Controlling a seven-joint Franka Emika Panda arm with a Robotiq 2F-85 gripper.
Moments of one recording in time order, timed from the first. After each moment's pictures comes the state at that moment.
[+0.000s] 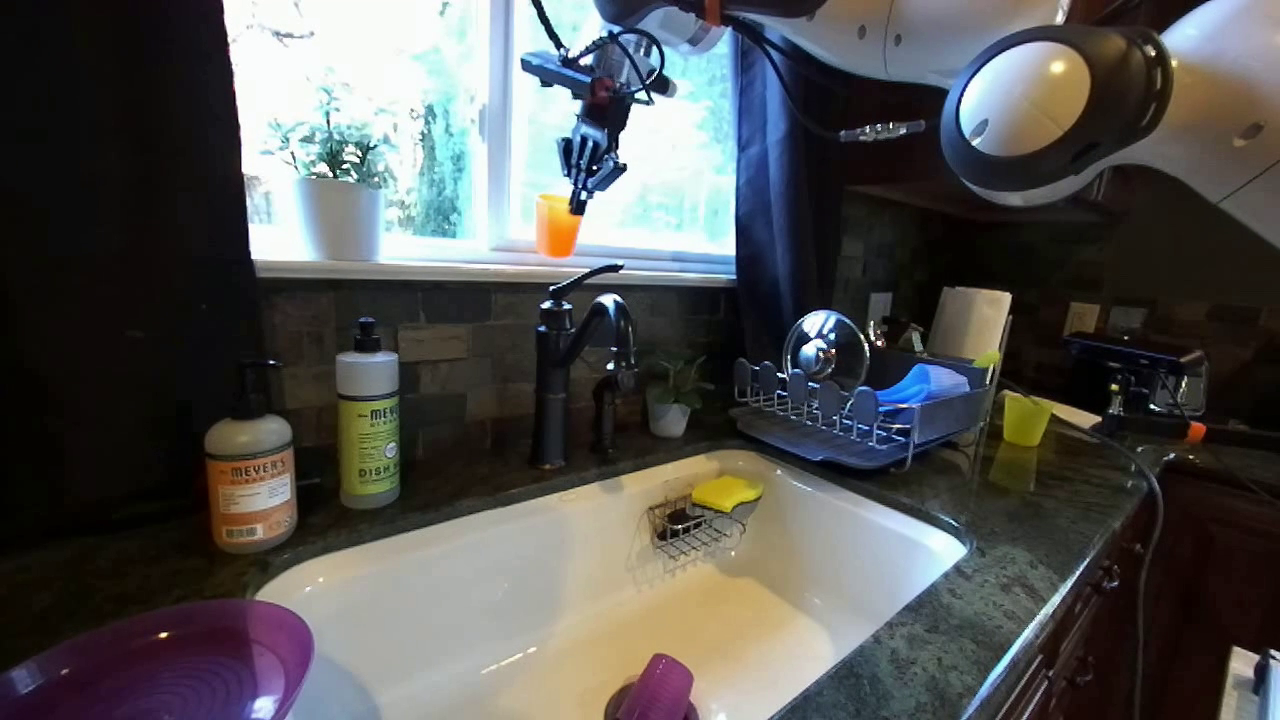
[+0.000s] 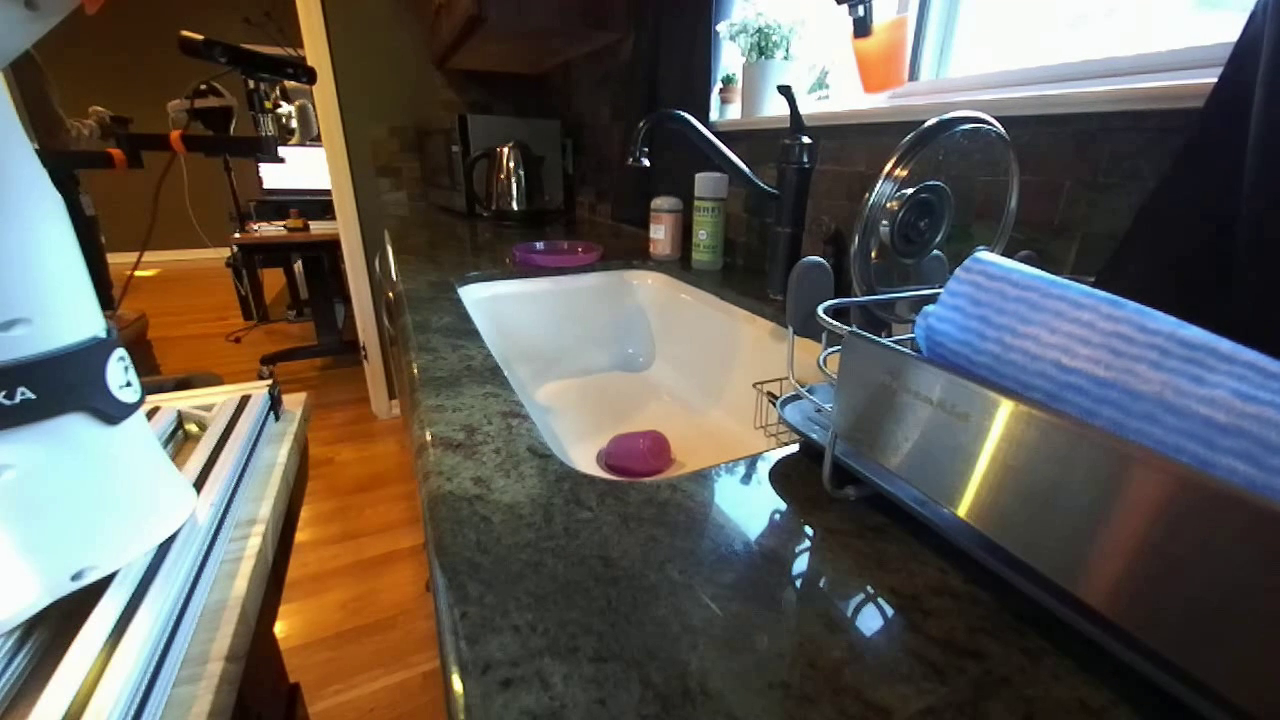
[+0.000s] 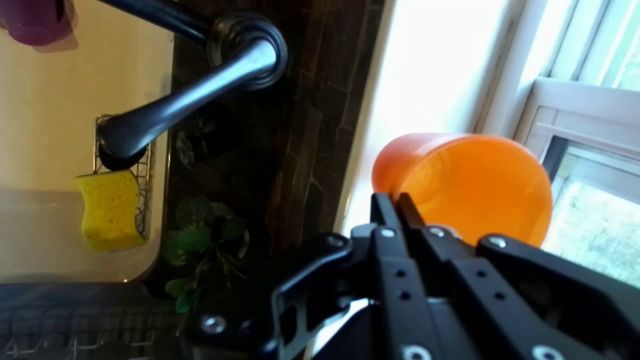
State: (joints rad) arm 0.22 0.87 -0.03 -0.45 -0.04 1.69 1.57
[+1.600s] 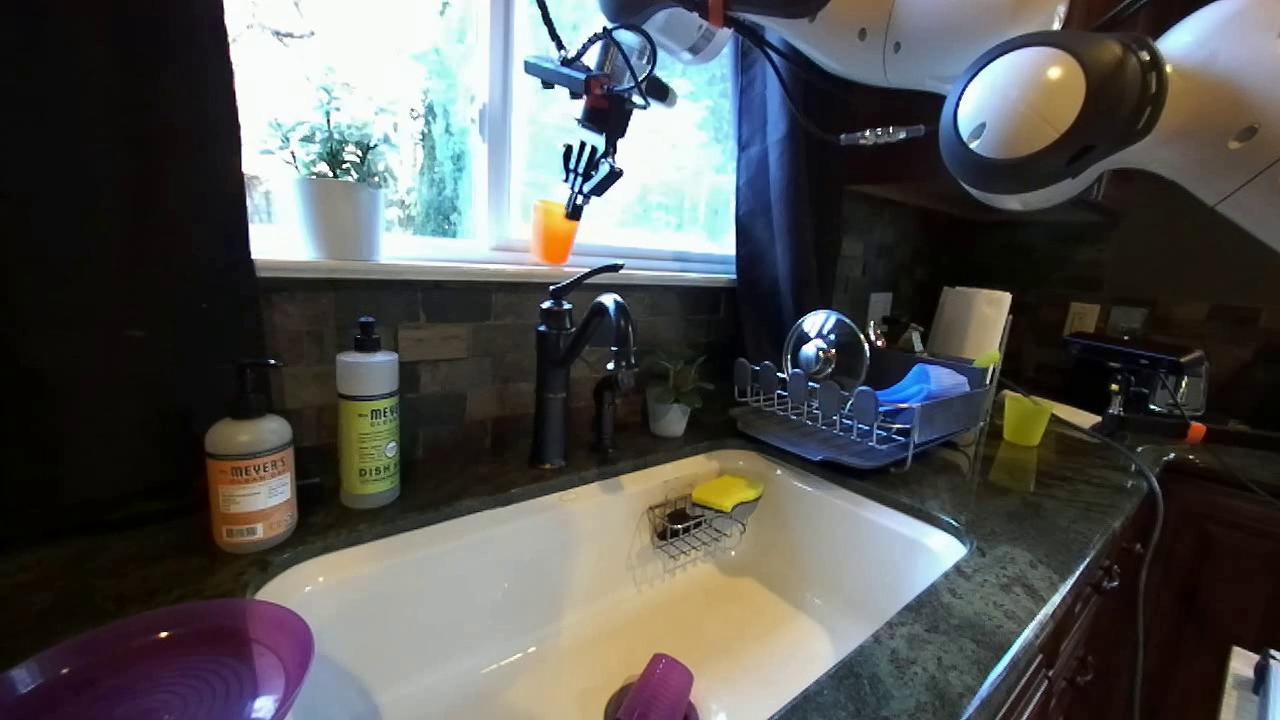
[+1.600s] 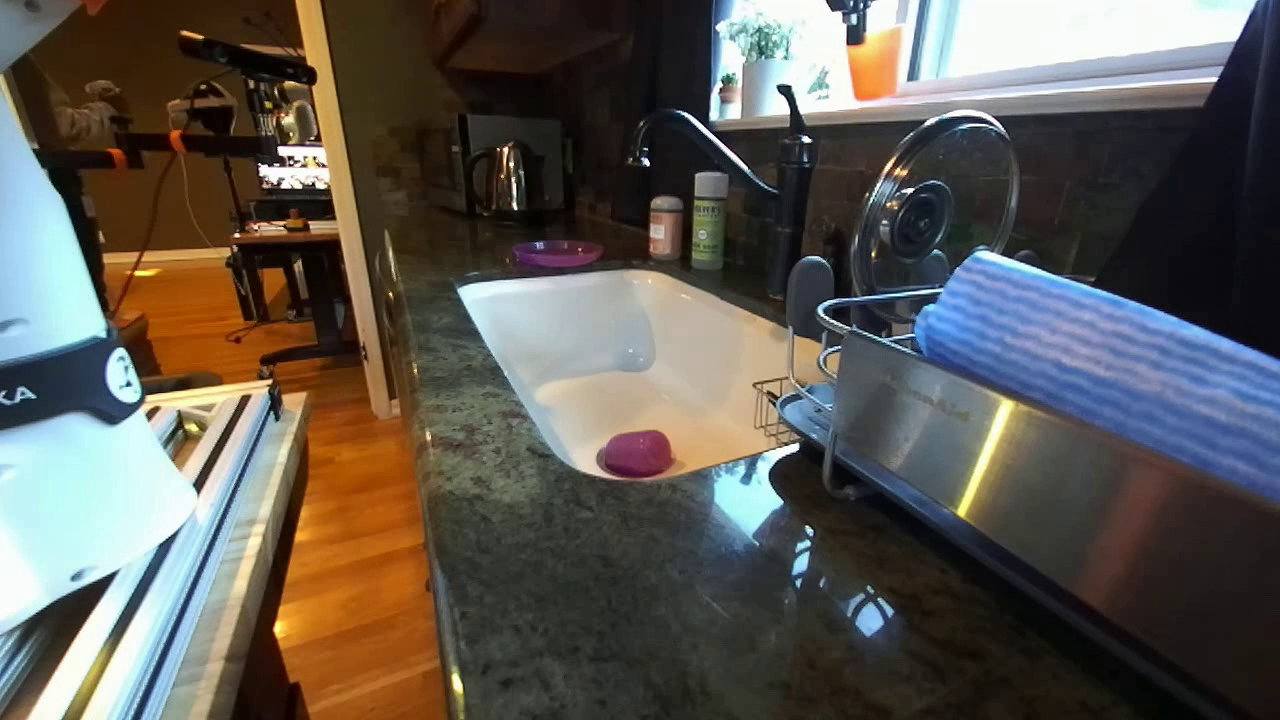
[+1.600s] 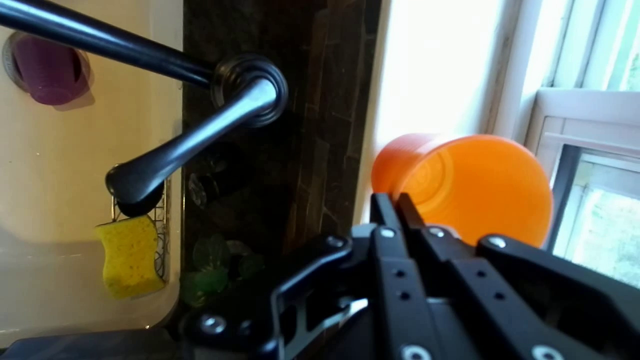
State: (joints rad) arm 0.19 0.88 0.00 -0.45 0.02 1.68 1.64
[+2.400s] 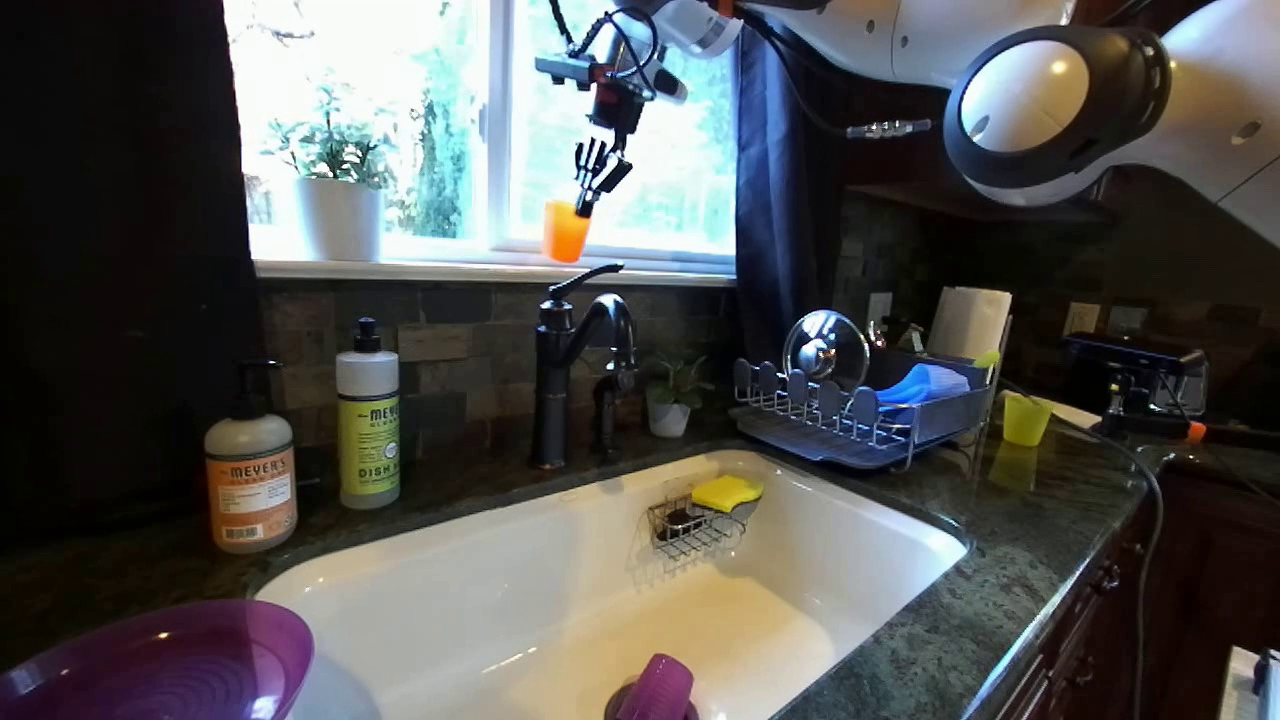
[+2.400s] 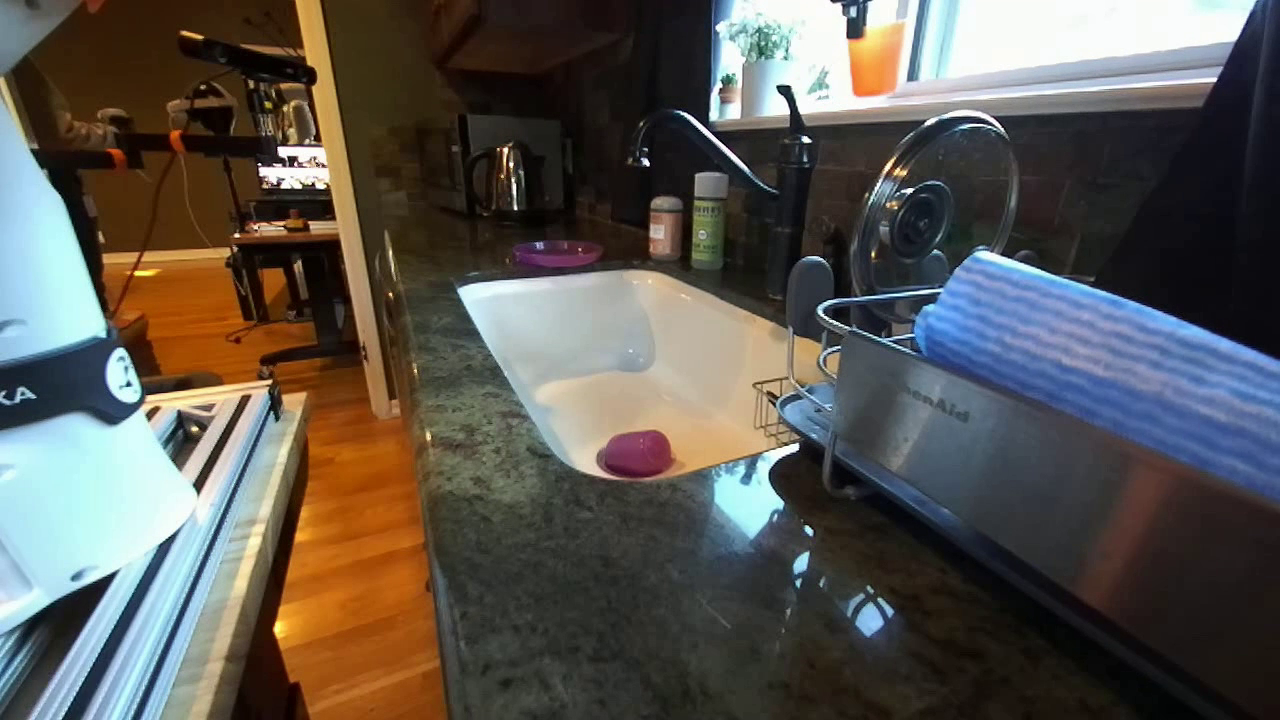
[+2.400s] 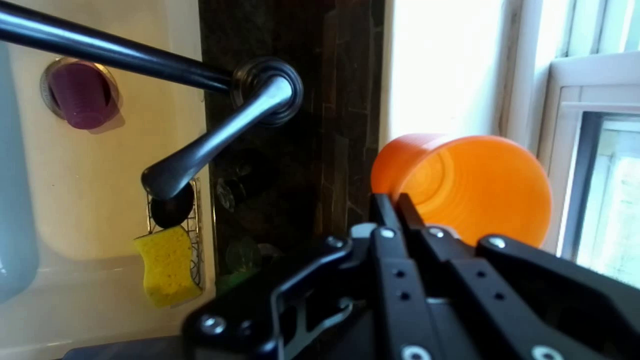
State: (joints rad) arm 0.17 0.86 0.01 -0.45 0.05 1.63 1.72
